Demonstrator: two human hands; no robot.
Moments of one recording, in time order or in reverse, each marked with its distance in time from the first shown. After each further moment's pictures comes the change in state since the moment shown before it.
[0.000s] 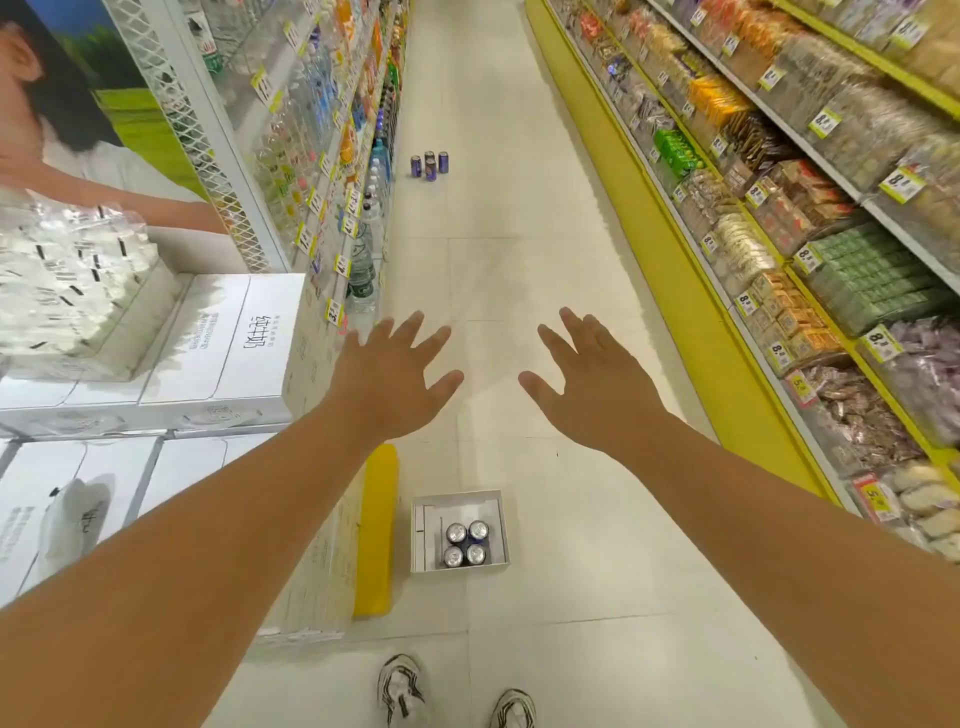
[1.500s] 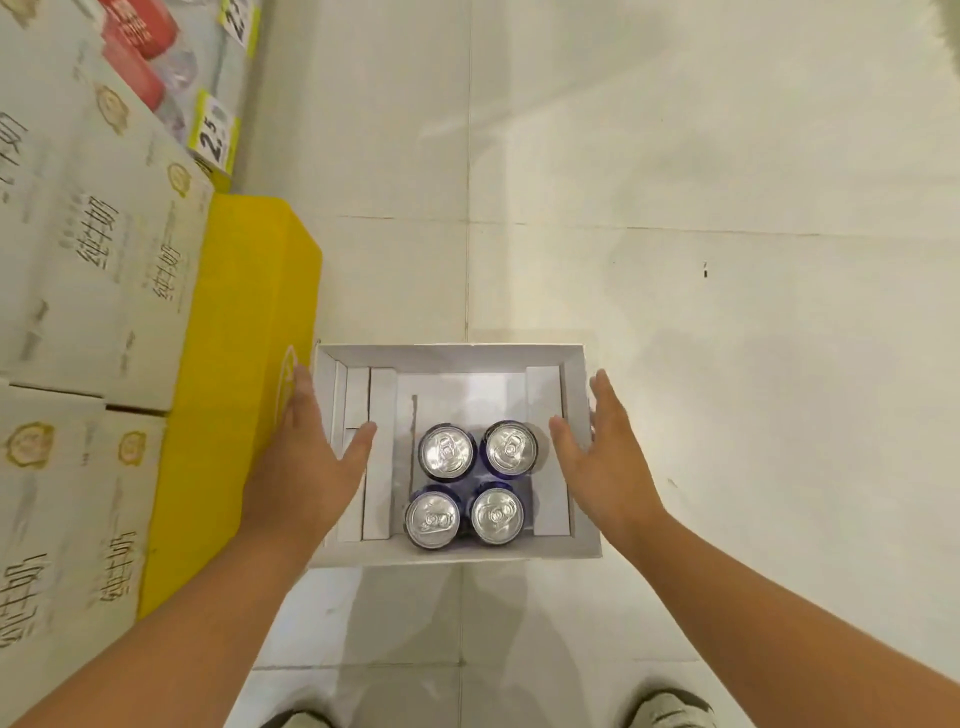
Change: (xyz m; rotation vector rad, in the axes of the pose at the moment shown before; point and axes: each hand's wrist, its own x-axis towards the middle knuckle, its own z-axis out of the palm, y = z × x) left_hand 0.079 -0.027 0.889 -0.433 -0.080 -0.603; right_hand 0.078 0.156 0.879 0.774 -0.294 0.490
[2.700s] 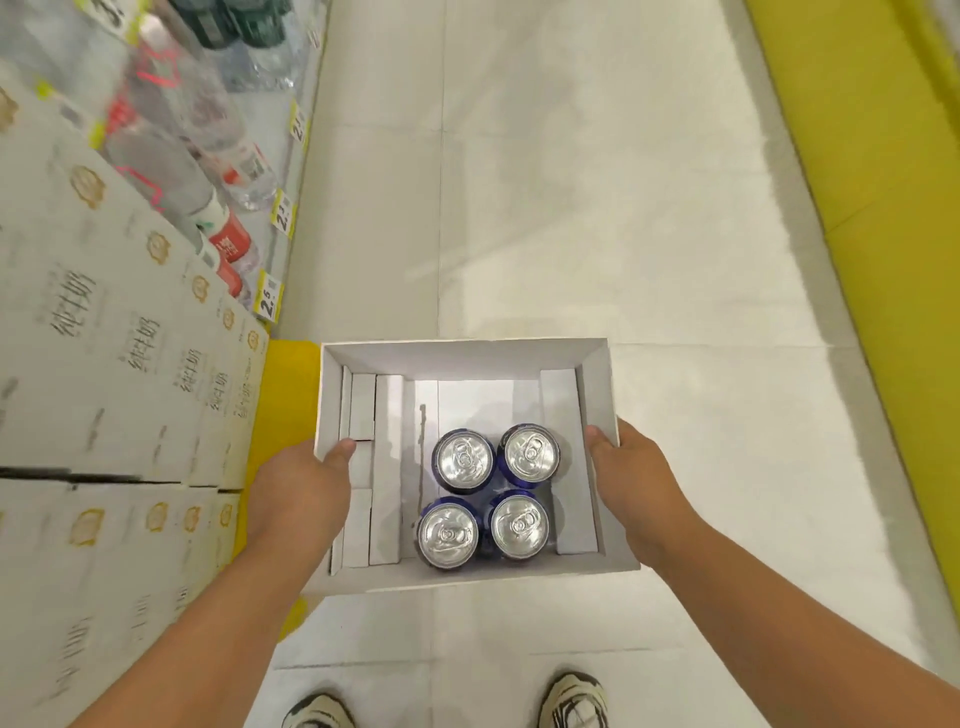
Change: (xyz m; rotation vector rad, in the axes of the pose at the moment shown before) left_hand -0.037 0.166 -0.256 -0.326 -0.089 -0.376; right_hand -0.084 -0.197 -0.217 0.222 0.049 0.279
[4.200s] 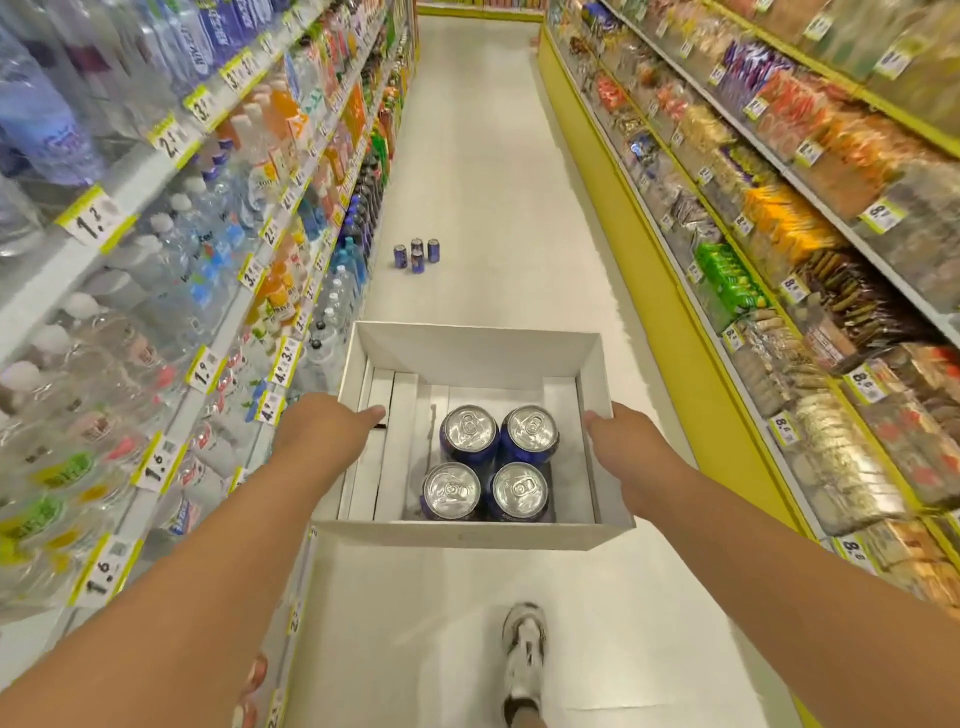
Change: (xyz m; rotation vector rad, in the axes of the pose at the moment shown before) left_hand 0.128 0.720 -0.392 0.164 0.067 0.204; right_hand 0.081 -0.731 -0.310 0.147 0.063 -0.201
